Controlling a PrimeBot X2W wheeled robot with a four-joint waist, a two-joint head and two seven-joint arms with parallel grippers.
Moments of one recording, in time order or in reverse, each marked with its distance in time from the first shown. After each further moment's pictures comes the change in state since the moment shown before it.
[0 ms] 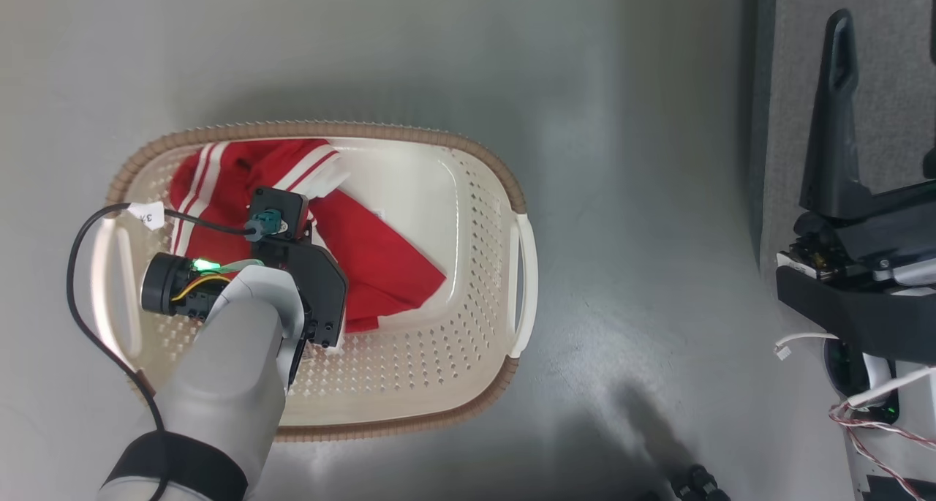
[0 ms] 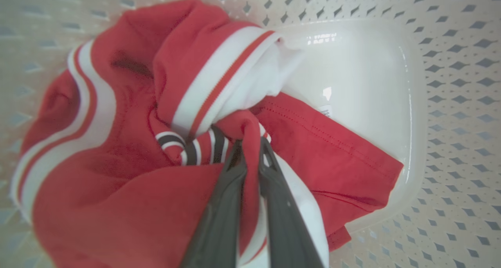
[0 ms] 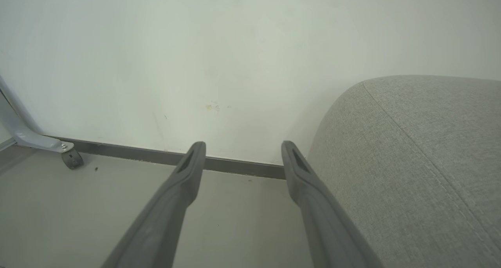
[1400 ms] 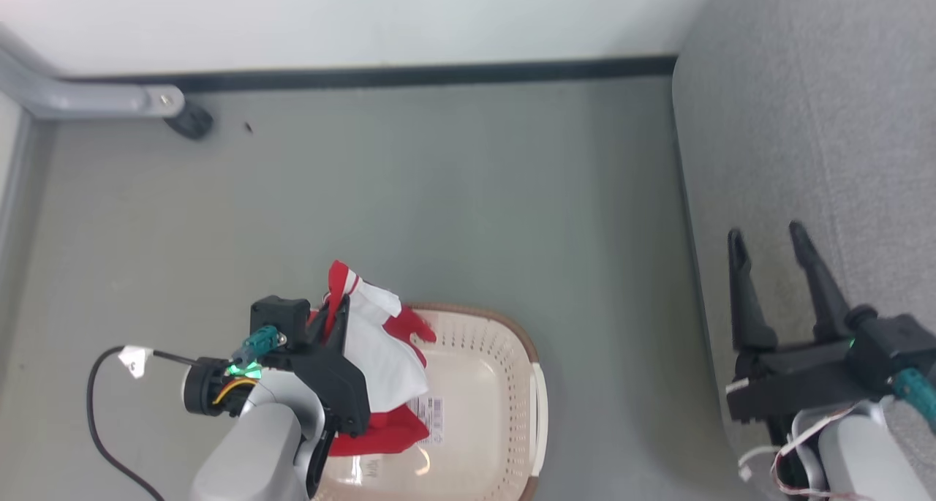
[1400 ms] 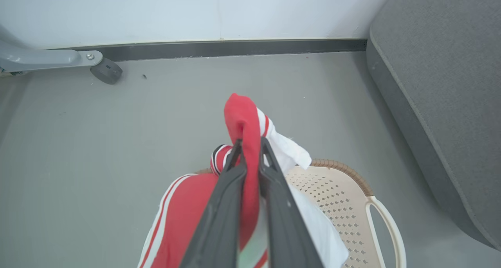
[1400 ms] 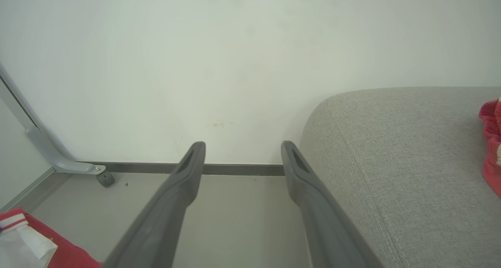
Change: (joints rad) left arm 0.264 -0.004 0.053 -0.159 -0.123 -0.089 -0.232; right arm 0.177 0.017 -0.005 0.476 0.084 0.045 -0.051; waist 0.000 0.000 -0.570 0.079
